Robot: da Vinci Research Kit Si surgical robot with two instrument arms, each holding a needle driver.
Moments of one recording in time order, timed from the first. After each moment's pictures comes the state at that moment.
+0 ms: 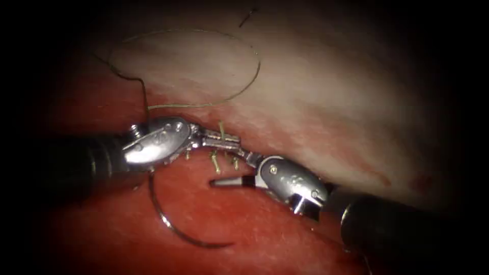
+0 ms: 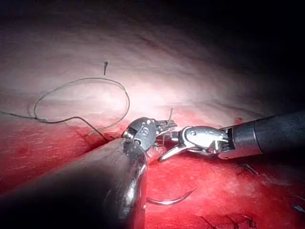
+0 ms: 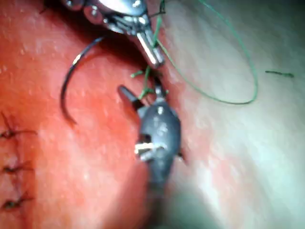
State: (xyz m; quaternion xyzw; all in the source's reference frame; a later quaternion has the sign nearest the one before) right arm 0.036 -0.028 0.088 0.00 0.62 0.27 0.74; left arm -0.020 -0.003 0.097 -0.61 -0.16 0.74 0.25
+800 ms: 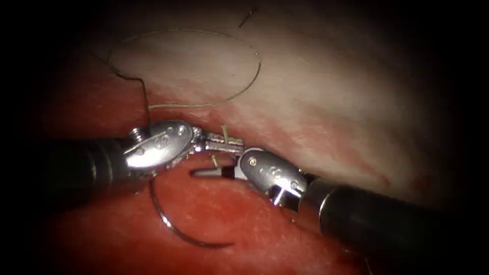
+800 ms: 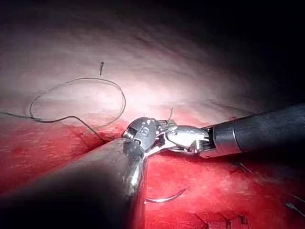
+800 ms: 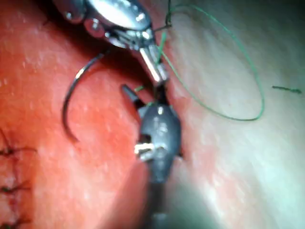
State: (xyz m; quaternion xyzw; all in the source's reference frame) right arm 0.039 -0.027 0.089 0.00 0.61 0.27 0.74; left arm -0.020 -0.004 0.095 -0.61 -0.16 0.73 0.25
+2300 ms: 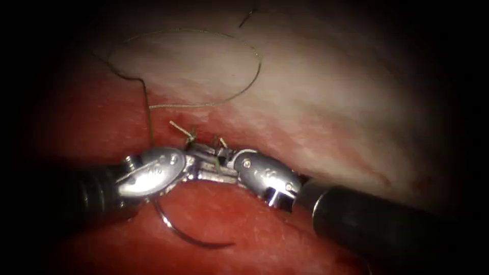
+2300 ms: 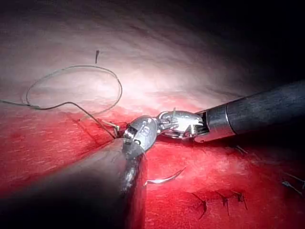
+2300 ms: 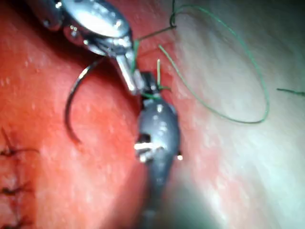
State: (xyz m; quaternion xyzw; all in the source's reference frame) right arm 0.040 -0.028 0.089 0.02 0.60 0.24 0.76; left arm -0.020 -0.007 0.094 -0.64 -0.18 0.72 0.19
